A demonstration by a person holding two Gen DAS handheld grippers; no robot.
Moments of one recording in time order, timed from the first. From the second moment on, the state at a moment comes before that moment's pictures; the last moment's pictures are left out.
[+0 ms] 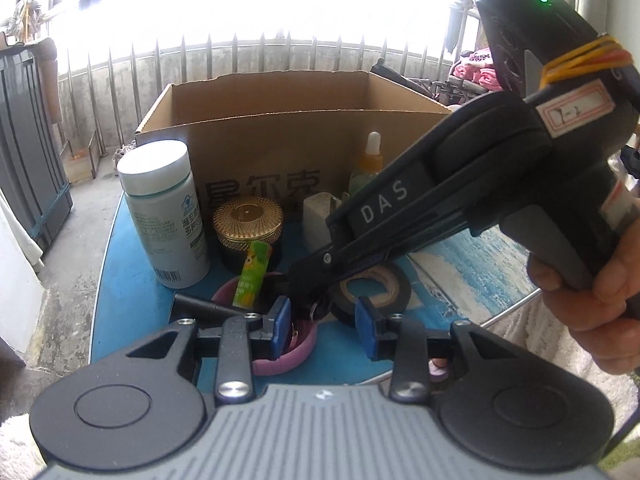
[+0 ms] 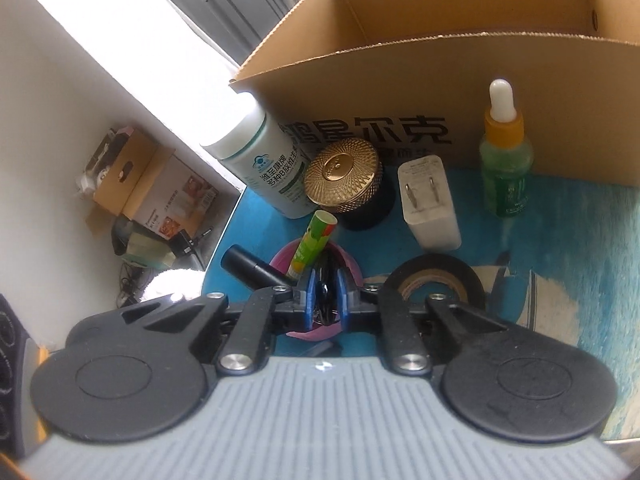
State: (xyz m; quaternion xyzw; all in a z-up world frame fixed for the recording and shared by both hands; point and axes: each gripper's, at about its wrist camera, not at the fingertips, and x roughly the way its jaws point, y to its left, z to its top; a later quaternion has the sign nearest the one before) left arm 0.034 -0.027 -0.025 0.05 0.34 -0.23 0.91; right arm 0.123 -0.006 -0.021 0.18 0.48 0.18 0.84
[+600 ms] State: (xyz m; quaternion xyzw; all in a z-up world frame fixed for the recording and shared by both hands) left arm 0.051 -0.033 -0.030 0.06 0.38 -0.19 0.90; right arm 0.143 0.003 -0.021 0.15 0.52 0.22 0.81
